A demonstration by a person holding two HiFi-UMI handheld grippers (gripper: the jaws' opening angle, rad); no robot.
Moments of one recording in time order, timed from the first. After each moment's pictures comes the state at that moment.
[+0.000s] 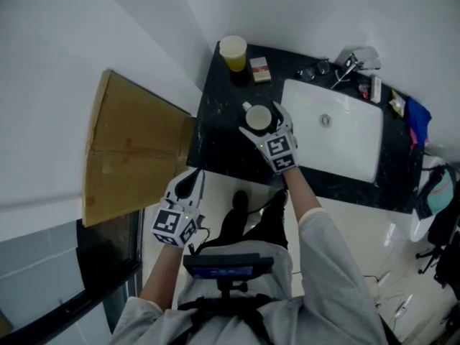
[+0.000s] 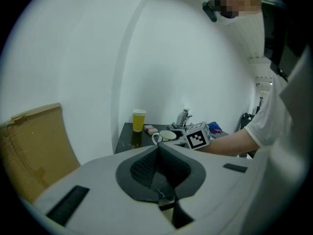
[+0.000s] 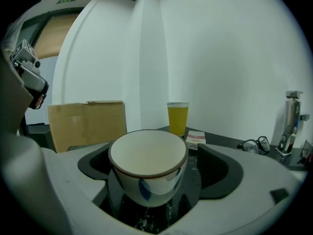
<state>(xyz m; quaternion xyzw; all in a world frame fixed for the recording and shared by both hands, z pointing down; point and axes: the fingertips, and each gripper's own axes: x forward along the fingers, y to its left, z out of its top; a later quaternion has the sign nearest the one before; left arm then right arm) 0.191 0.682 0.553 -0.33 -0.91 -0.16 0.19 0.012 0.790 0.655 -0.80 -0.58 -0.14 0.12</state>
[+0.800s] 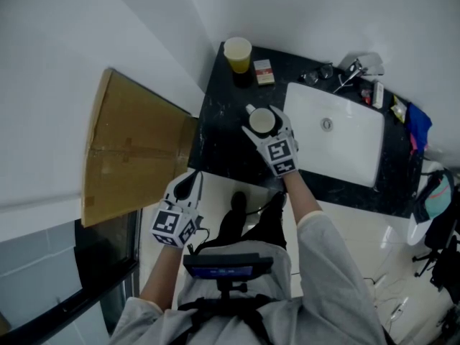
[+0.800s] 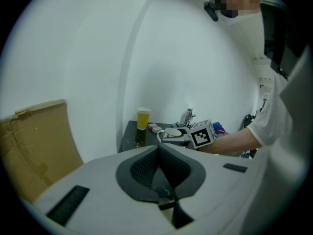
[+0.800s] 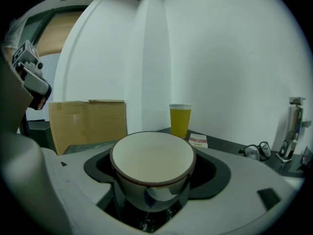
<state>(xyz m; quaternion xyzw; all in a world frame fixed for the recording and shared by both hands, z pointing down) 0.204 0.689 0.563 -0.34 -0.90 -0.17 0.19 0.017 0.793 0.652 -0.80 -0.57 -0.14 0.11</state>
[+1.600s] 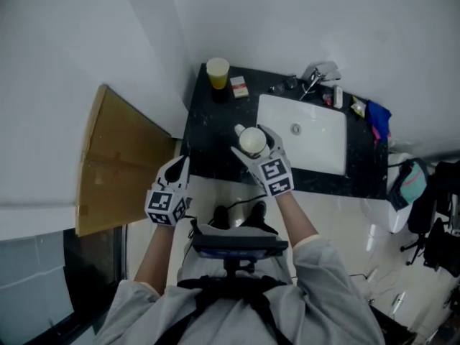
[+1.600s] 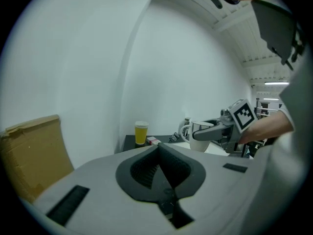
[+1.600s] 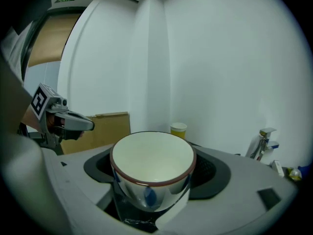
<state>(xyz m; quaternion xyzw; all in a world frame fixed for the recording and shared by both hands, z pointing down) 0.201 0.721 0.532 -0.32 -0.93 -0.12 0.14 0.030 0.705 0.534 -0.78 -0.60 -0.15 0.12</state>
